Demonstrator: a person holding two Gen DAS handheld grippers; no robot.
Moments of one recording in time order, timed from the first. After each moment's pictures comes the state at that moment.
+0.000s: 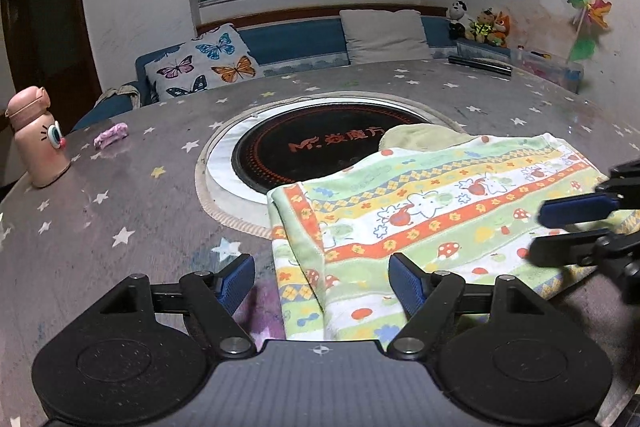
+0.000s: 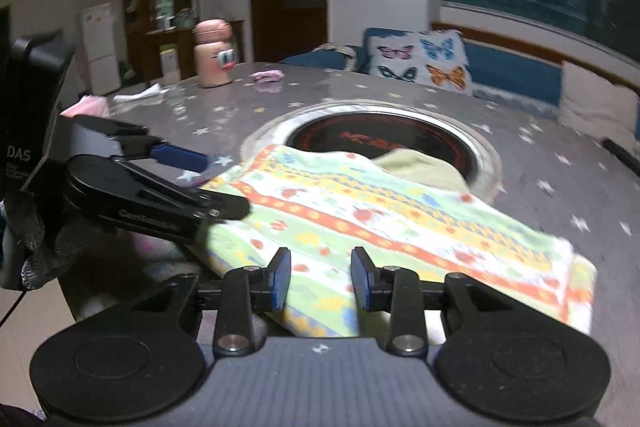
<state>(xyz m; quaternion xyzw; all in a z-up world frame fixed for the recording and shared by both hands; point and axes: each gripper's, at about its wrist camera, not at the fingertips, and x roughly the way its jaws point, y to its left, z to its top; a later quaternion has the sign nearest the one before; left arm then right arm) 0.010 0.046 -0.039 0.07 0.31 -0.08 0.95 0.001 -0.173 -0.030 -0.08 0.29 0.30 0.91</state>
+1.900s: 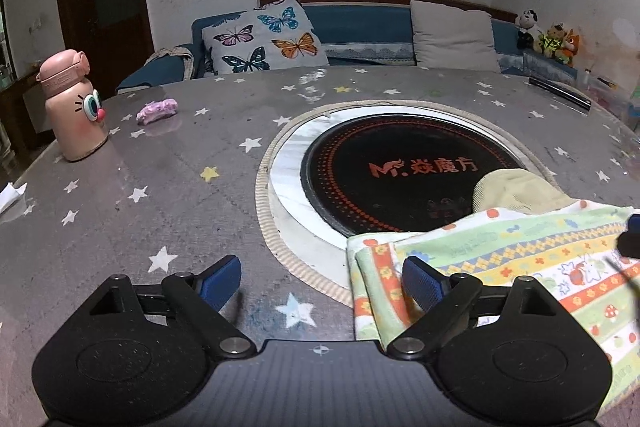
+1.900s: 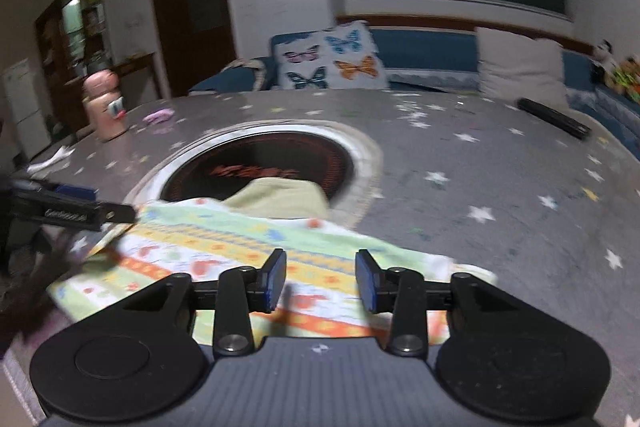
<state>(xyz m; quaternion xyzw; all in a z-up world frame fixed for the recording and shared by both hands) 0.074 0.074 -0.025 0.02 0.34 0.01 0.94 0.065 -0.214 -0.024 -0.02 0.30 0.20 0.93</state>
